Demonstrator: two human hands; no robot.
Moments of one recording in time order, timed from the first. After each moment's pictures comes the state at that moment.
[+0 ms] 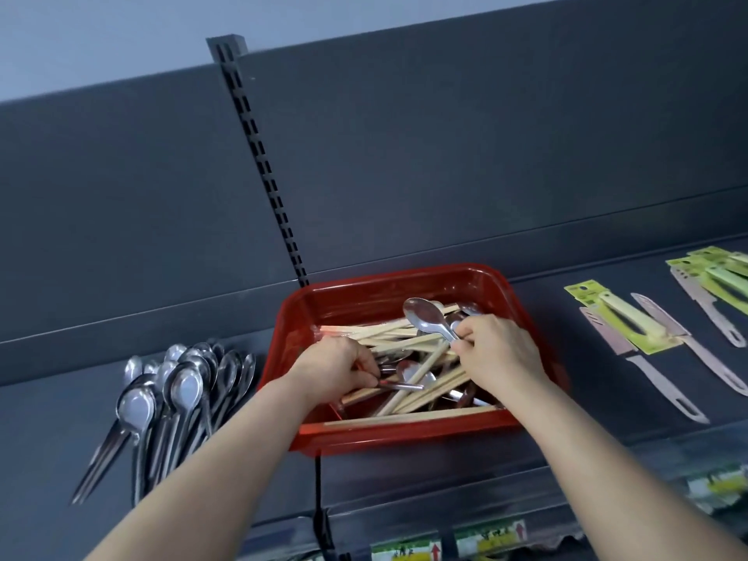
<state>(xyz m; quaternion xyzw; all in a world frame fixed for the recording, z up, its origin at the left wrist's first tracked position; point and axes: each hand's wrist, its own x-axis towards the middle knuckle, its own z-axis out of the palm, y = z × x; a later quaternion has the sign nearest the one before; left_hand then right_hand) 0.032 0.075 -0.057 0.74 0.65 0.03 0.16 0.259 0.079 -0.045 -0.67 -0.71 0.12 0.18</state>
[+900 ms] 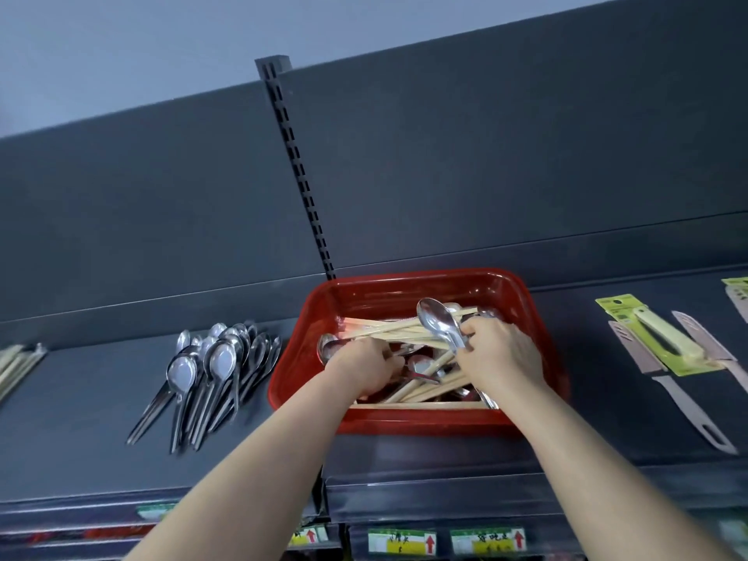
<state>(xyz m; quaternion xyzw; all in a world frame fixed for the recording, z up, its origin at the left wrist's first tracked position) 0.086 0.058 -0.053 0.59 0.79 0.02 0.15 0.262 0.075 -0.044 -0.64 -0.72 0.15 0.20</state>
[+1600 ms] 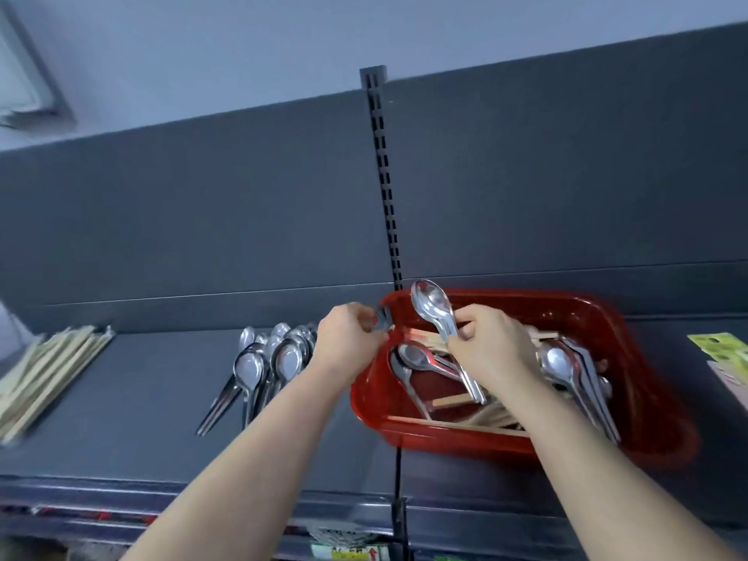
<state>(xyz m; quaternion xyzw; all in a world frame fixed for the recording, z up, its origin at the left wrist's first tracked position) -0.007 0.023 -0.006 0.48 0.79 0.35 0.11 0.166 0.067 -0.011 -0.57 -0.74 0.21 0.28</state>
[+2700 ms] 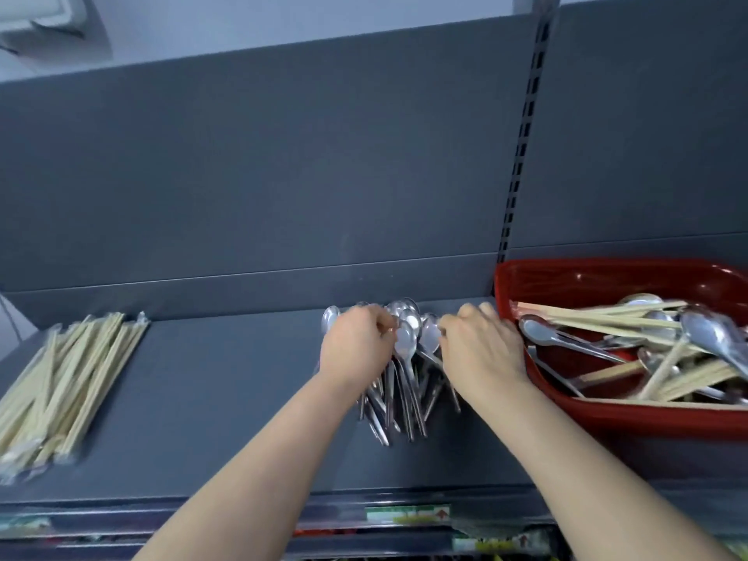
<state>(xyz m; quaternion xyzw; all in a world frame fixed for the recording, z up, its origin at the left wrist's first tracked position) -0.197 -0.025 -0.043 0.57 0.77 0.27 0.10 -0.047 0.003 -0.043 -0.57 -0.81 -0.04 0.13</state>
